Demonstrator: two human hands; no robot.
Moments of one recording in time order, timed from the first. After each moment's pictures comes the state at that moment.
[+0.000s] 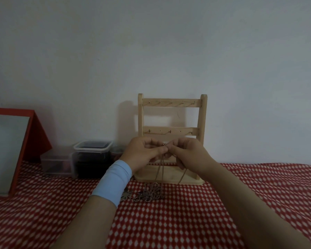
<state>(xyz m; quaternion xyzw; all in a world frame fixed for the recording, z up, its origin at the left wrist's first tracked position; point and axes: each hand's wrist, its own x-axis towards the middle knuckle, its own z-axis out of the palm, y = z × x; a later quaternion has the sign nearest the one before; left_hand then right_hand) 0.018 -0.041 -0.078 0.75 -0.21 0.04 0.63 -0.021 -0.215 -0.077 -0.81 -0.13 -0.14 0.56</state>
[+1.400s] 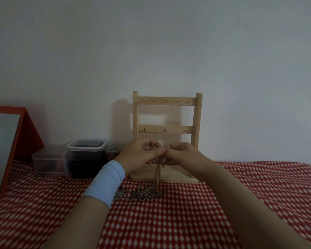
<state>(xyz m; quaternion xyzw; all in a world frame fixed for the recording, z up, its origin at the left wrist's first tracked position) 0.022 -0.039 -0.081 0.79 -0.28 0.01 0.55 -0.019 -0.221 -0.082 -0.82 -0.14 -0.04 0.55</state>
